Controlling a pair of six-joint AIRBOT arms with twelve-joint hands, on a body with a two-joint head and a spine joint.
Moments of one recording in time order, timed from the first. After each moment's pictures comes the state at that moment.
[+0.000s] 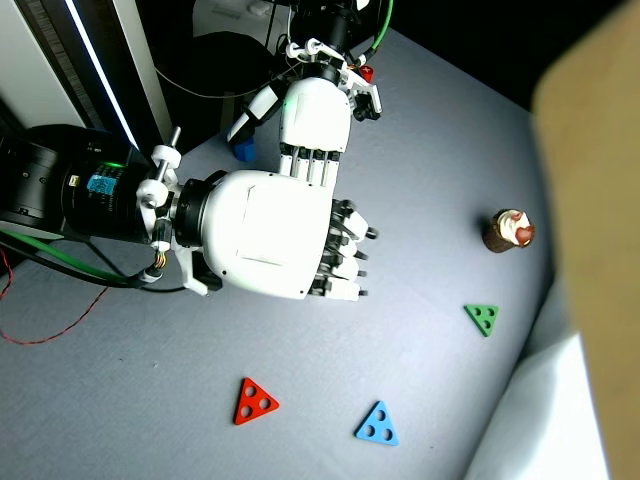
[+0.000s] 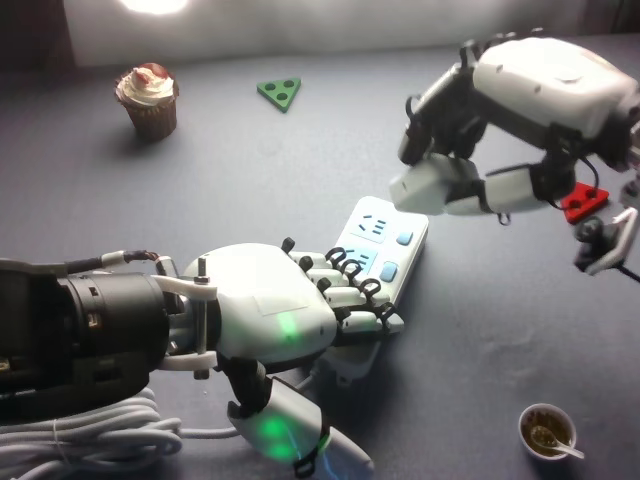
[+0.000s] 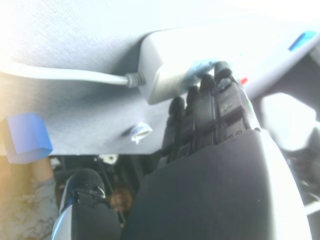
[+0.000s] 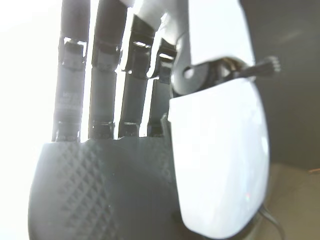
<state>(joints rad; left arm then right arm) 0.66 -1.06 0.90 0.67 -0.06 0.51 -0.30 -1.09 1.10 0.19 0.62 -0.92</state>
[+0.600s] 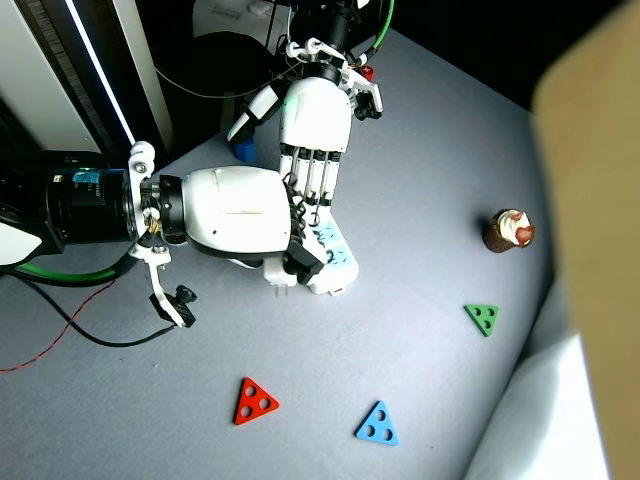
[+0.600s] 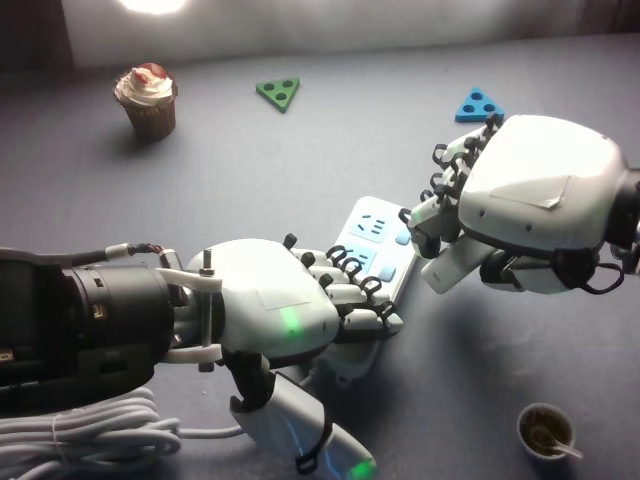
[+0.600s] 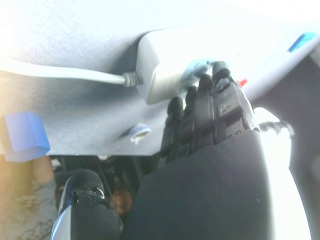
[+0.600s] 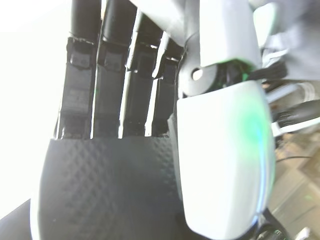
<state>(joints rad) 0.64 -1.06 0.90 0.66 -0.03 0.51 -0.40 -1.08 1.10 -0.27 0.62 -1.00</state>
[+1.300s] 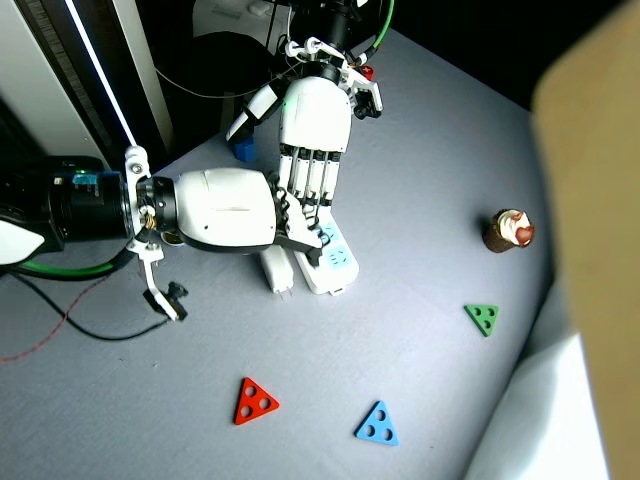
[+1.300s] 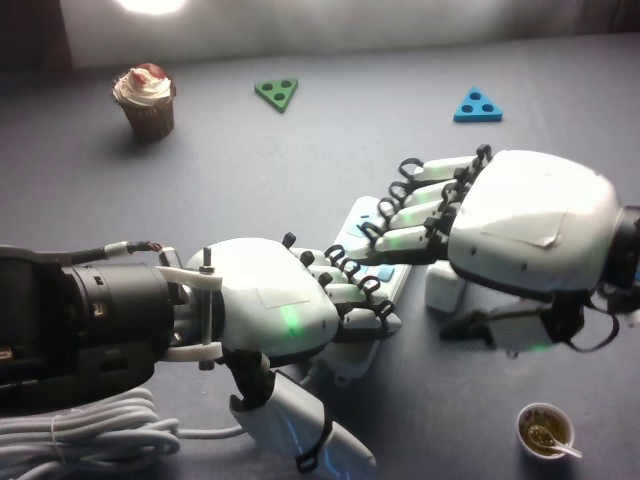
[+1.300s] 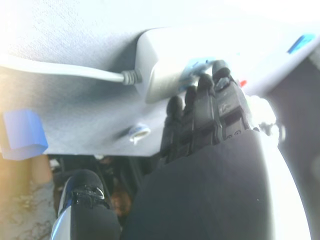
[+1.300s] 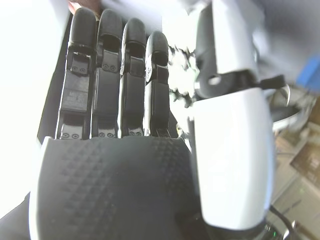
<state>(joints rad) 0.63 -1.06 0.89 0.66 -0.01 0.51 -0.43 -1.05 1.00 -0.28 0.67 -0.94</state>
